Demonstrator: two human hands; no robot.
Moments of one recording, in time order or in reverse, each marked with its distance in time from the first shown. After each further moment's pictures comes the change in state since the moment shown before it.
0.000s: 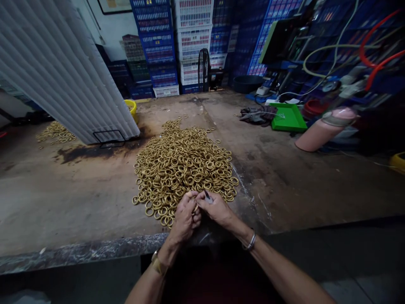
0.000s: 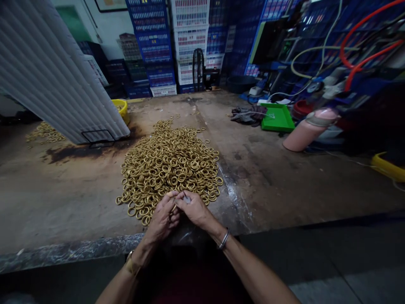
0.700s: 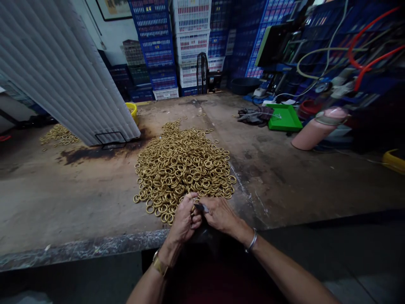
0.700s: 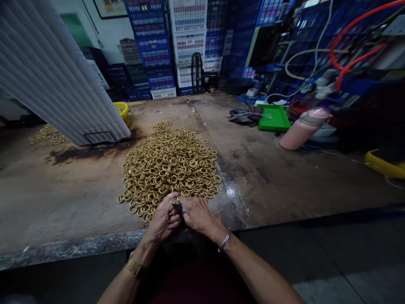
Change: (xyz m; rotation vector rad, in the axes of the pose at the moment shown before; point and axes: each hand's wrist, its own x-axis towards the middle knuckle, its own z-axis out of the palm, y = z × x) left_hand -0.006 -0.010 -0.004 -0.144 -0.045 -0.025; right_hand -0.023 -0.008 -0.010 -1.019 -0.087 -0.271
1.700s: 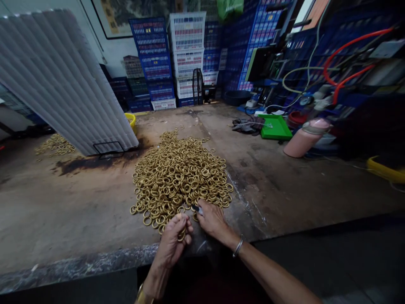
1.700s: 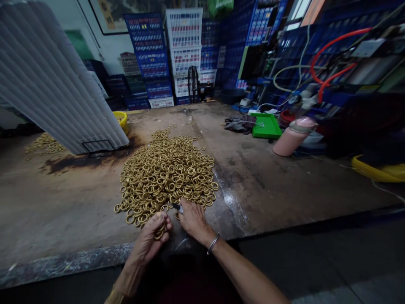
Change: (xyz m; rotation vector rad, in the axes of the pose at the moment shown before) left_hand -0.024 0.006 -0.021 -0.029 0.131 0.040; right_hand 0.014 0.001 0.027 -0.074 0.098 0.301
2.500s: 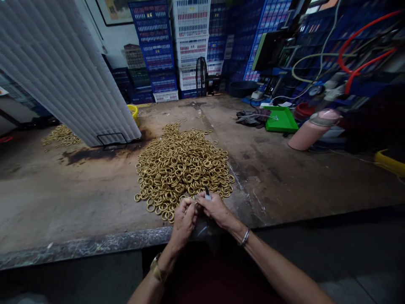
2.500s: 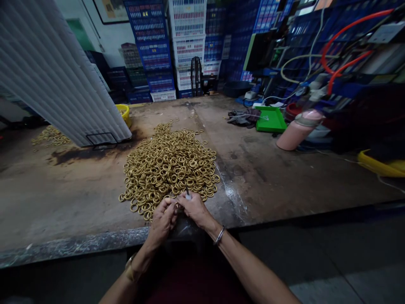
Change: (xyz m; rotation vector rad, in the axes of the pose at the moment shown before) left_hand 0.008 -0.018 0.017 0.472 0.036 0.307; right_hand -0.003 -0.004 -0.004 1.211 -0.129 0.247
